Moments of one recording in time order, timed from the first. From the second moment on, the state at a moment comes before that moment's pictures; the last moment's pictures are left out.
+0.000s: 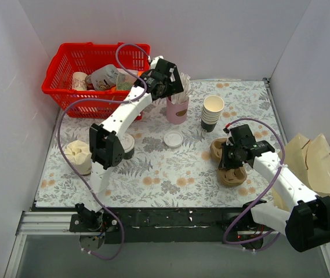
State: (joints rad) left arm -0.58 2.27 2.34 -0.81 -0.28 -0.70; right arm 0.34 1.10 0.76 -0.77 -0.14 0.30
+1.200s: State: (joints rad) left arm -1.02 1.34 0.81 -0.19 0.11 -1.06; right arm 0.52 1.12 0.73 -0.58 -0.28 0.69
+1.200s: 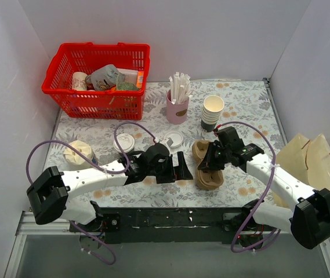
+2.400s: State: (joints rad) left arm -1.10 1.52 0.74 0.10 0.06 -1.23; right arm 0.52 1.14 0.73 -0.56 -0.28 0.77
